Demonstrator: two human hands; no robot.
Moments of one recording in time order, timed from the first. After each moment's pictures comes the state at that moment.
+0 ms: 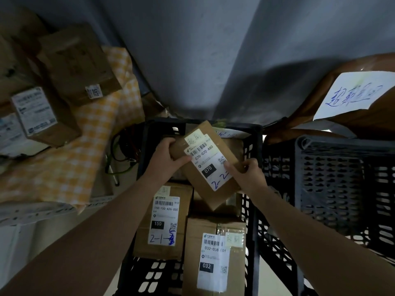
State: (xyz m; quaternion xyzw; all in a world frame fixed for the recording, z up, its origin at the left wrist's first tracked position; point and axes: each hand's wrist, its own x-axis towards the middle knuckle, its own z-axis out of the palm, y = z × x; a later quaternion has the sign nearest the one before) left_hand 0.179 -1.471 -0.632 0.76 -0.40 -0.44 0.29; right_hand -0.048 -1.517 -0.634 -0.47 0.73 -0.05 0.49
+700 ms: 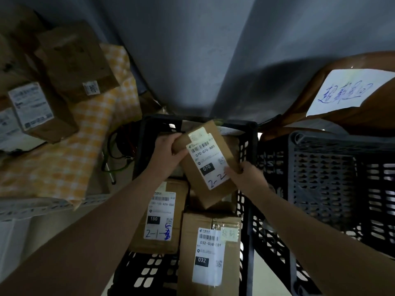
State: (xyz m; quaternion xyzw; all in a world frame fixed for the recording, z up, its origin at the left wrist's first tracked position) left_hand 0.167 -1.471 -0.634 0.75 -0.42 -0.42 0.29; right_hand -0.056 -1.507 -0.616 -0.57 0.70 0.07 0.41
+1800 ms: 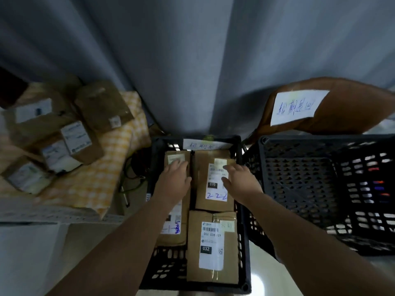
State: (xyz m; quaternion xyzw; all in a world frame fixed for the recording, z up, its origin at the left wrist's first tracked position) left_hand 0.126 -1.396 -0.540 0.75 -0.62 -0.22 0.07; right_hand -0.070 -1.452 -0.529 -0.79 0.56 0.10 0.23
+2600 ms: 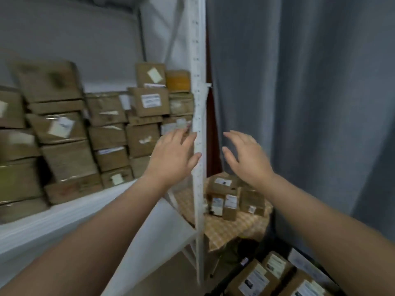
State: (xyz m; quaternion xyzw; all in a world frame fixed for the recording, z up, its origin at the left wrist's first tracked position) left_hand 0.095 -1.027 -0.095 0.86 -0.36 0.34 0.09; right_hand 0.014 -1.216 -0.101 -0.94 0.01 -0.33 0.12
